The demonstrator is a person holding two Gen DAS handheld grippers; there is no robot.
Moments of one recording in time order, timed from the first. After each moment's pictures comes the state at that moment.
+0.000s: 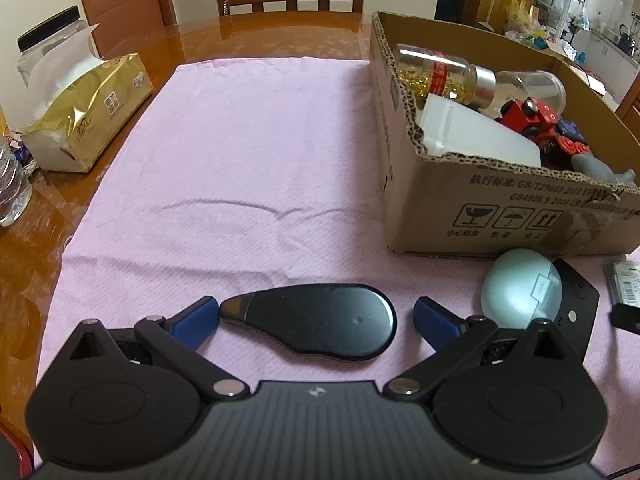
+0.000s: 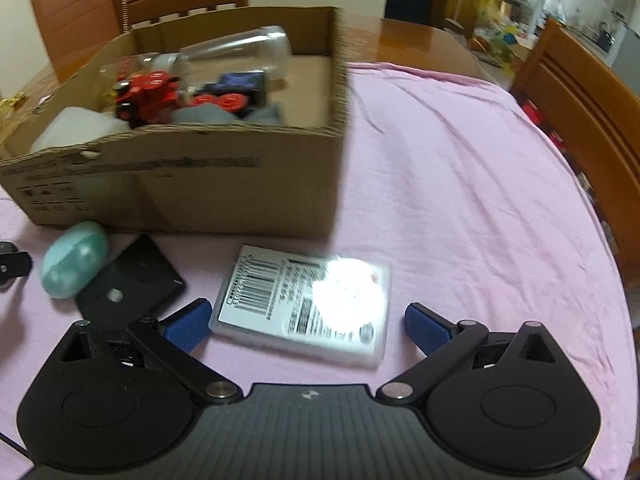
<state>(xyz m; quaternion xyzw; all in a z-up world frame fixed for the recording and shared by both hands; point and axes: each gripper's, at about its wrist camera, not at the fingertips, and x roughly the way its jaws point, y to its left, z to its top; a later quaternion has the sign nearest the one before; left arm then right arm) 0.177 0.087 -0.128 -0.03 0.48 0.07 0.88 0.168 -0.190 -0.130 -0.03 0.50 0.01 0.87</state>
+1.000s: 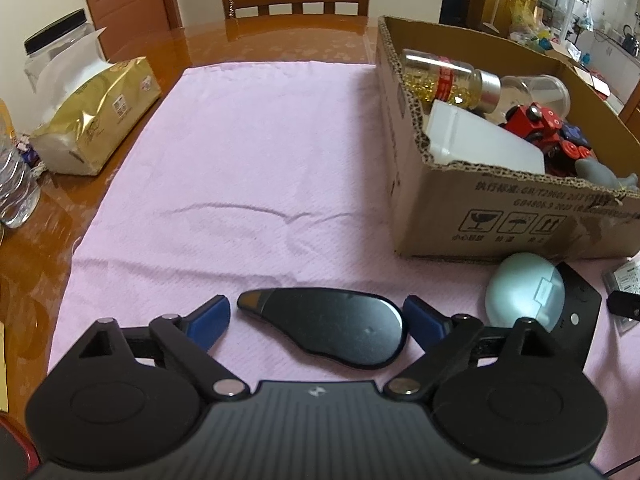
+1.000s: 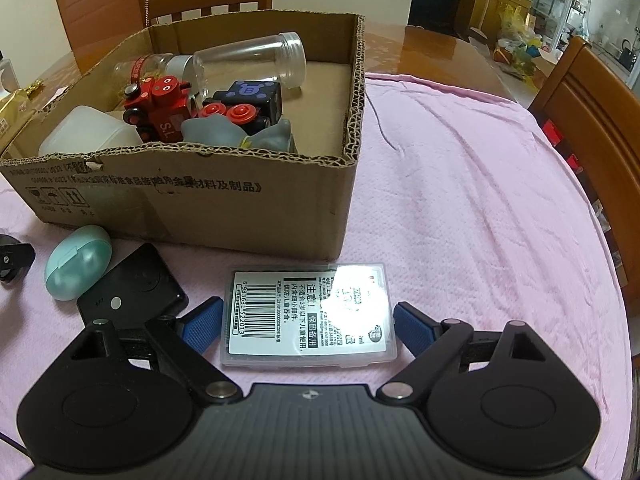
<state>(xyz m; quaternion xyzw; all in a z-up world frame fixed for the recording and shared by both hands) 0.175 0.089 -0.124 -0.03 0.48 0.07 0.88 0.183 -0.190 -0.126 -0.05 0.50 0.05 0.87</state>
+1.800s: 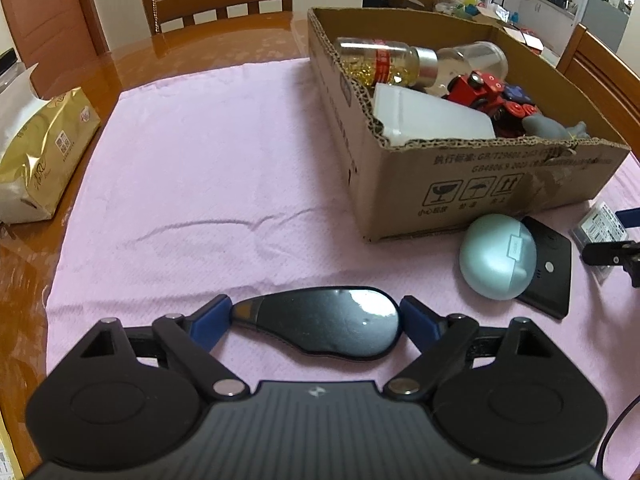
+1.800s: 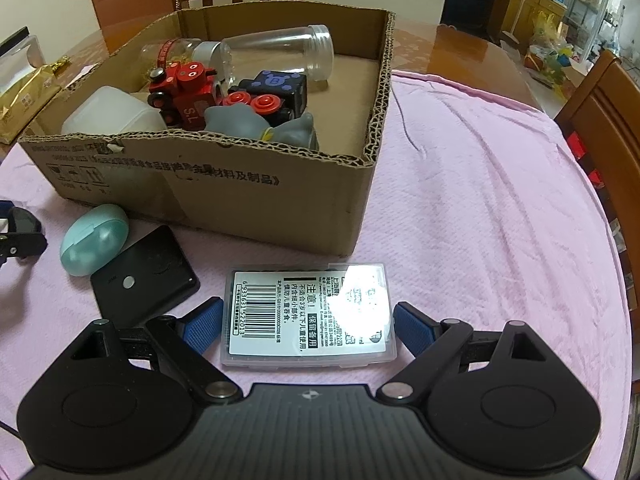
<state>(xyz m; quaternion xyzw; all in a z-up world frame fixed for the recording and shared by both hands) 0.177 0.094 -0.123 0.03 0.49 -0.04 0.87 0.185 -0.192 -0.122 -0.07 0.51 0.10 0.85</state>
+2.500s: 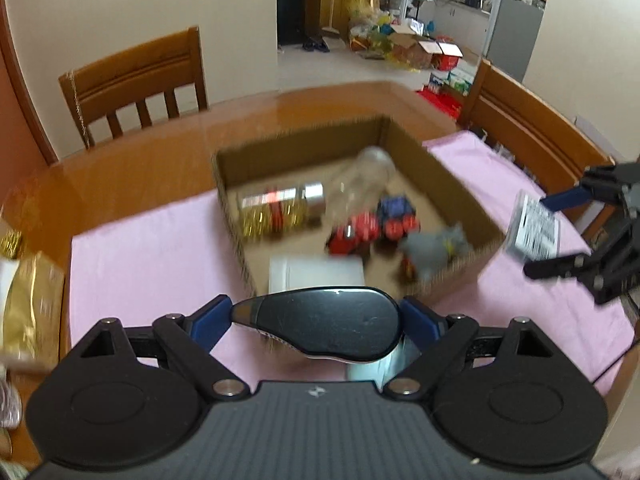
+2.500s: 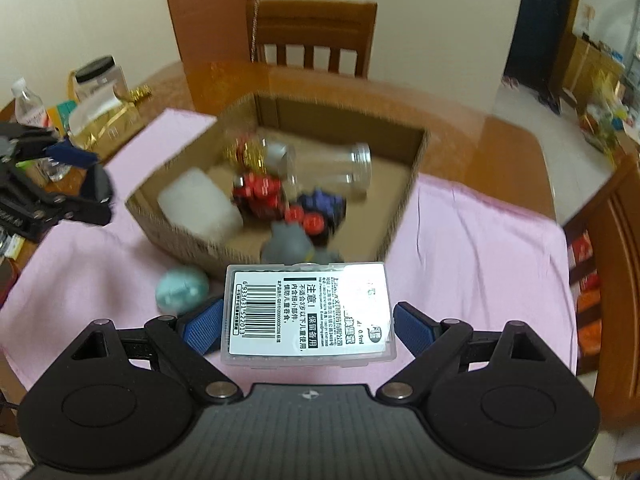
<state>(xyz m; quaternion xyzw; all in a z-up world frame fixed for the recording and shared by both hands) 0.208 0.054 0.001 0.06 0.43 -0.16 0.89 0.195 -0.205 -0.005 -0.10 0.46 0.21 0.86</state>
